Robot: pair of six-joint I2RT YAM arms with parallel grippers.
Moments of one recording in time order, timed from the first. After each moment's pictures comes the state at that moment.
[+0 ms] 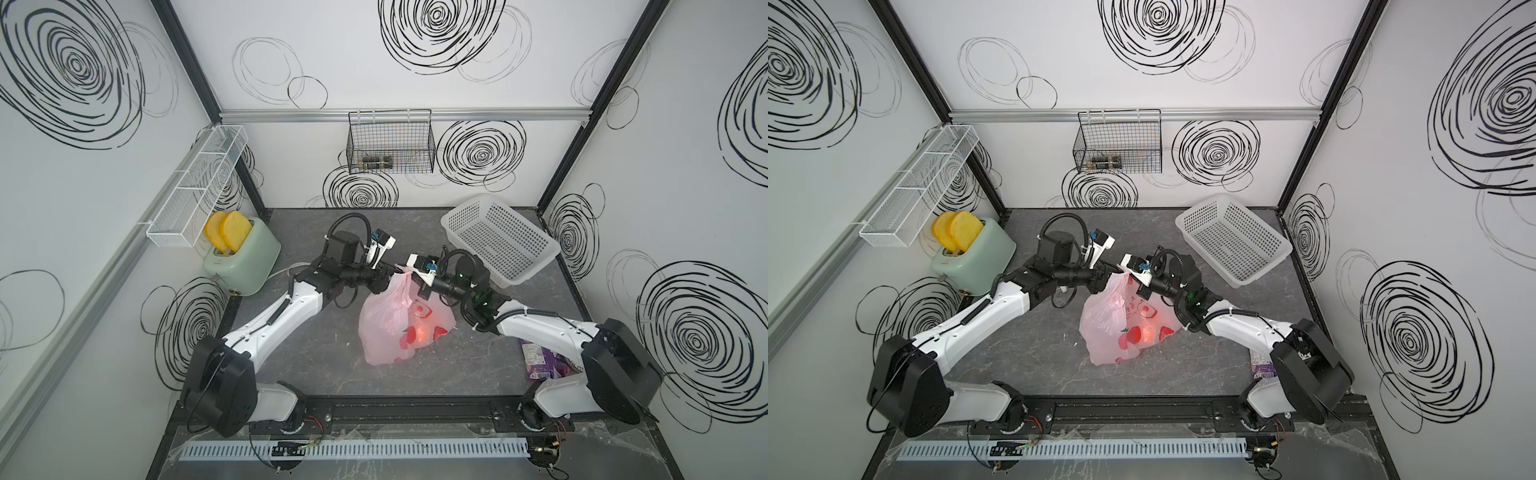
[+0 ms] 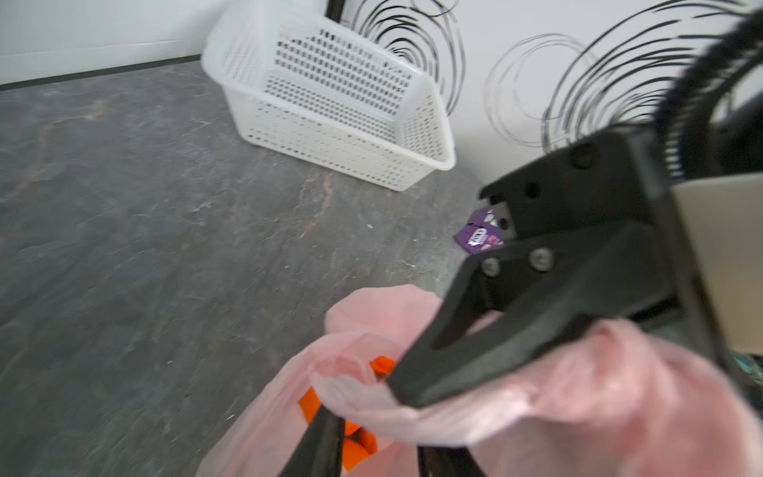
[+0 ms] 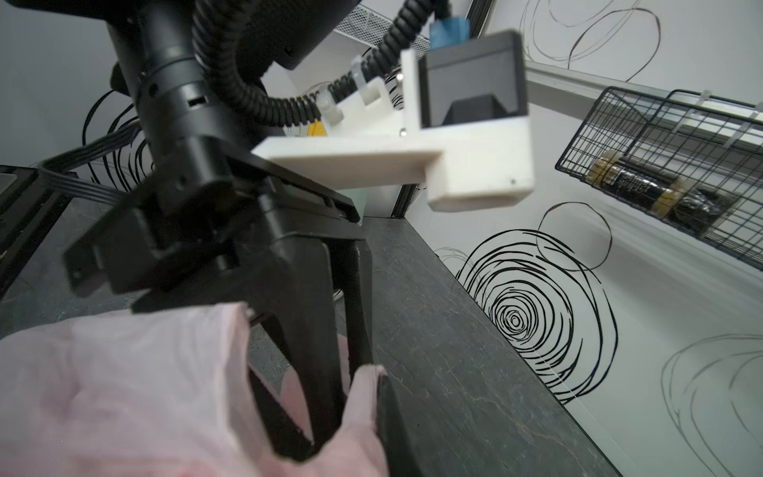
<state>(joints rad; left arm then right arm) -0.43 1.37 1.02 -0.26 0.62 -0.07 0.72 1.41 0.77 0.57 -0.37 -0.35</state>
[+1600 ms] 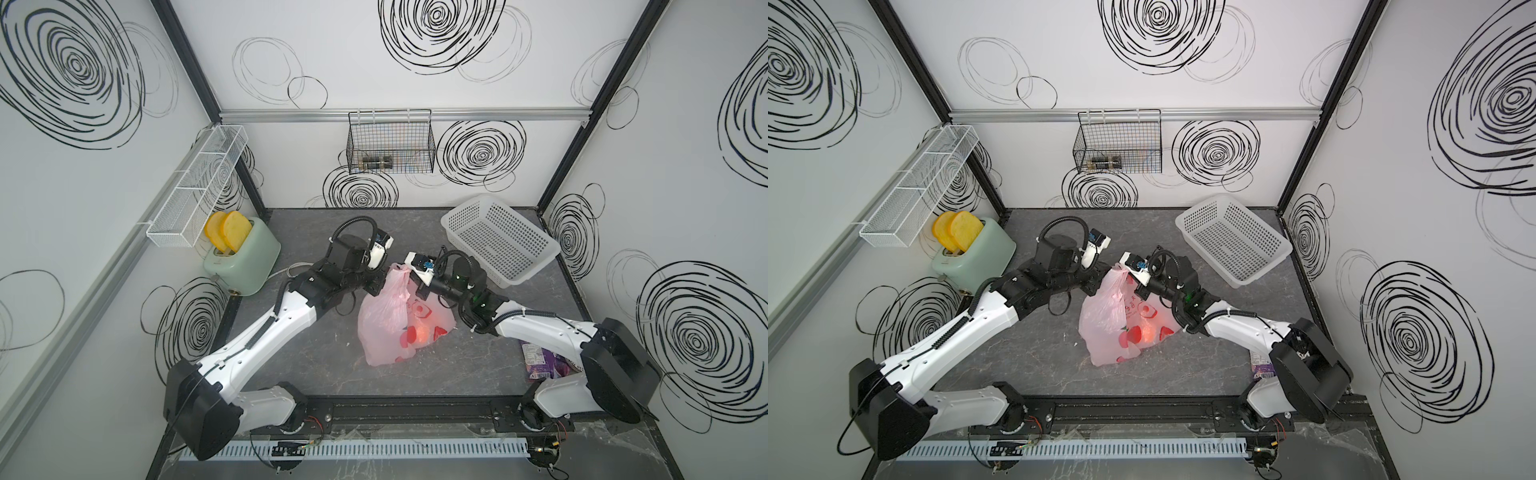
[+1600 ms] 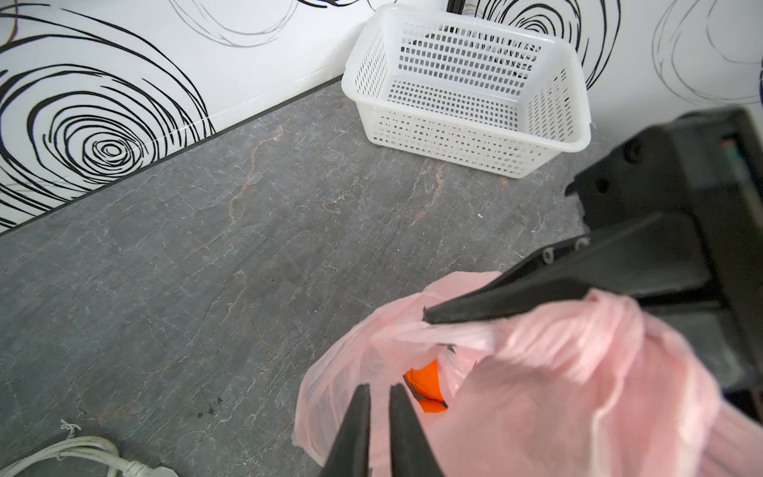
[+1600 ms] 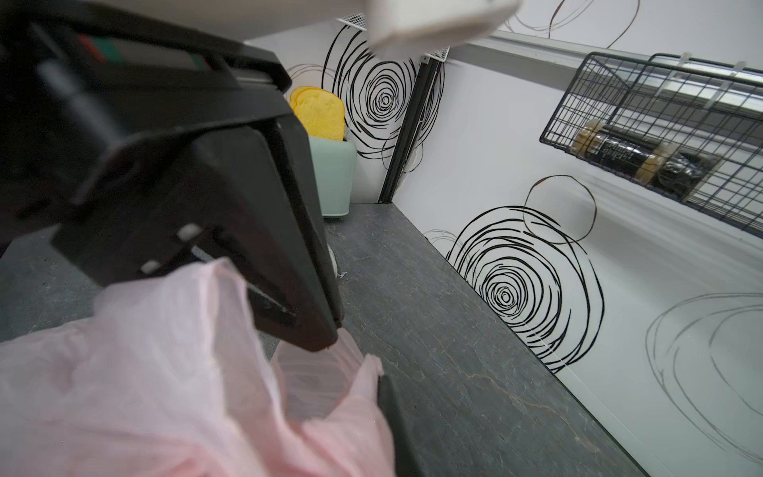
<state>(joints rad) -0.57 1.25 1.09 -0.46 0.12 0.00 0.74 1.42 0.77 0.55 -0.27 -0.31</state>
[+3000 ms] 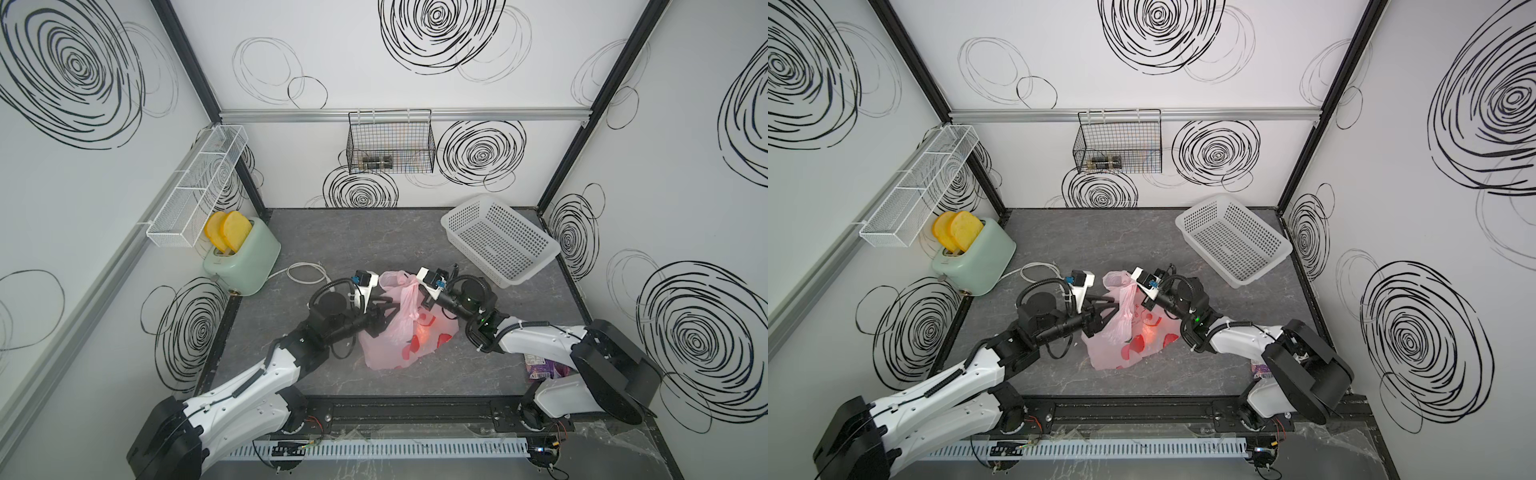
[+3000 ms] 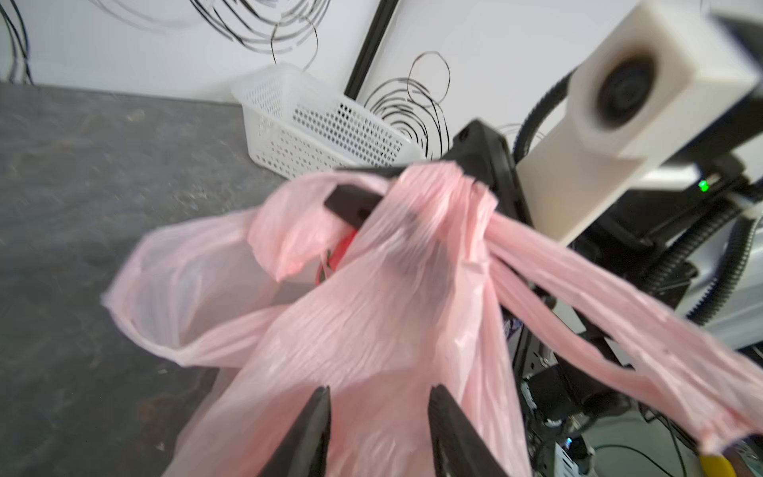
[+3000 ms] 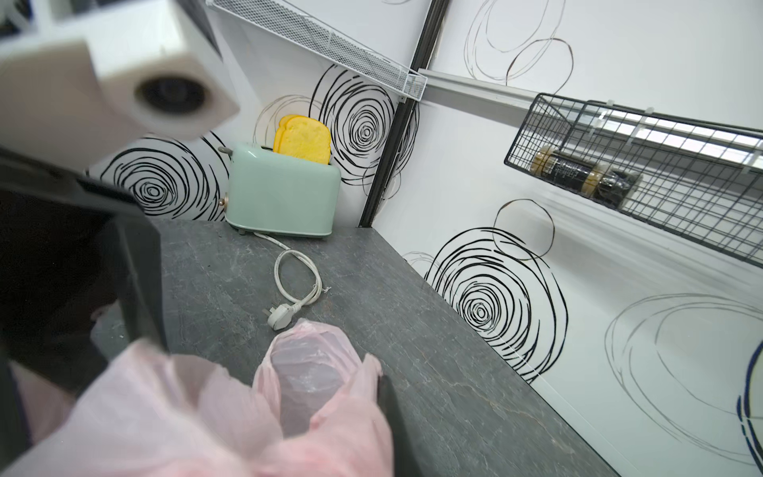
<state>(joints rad) -0.68 0.94 0.42 0.26 0.33 -0.50 0.75 1.41 0.55 0.93 -0.24 -0.32</state>
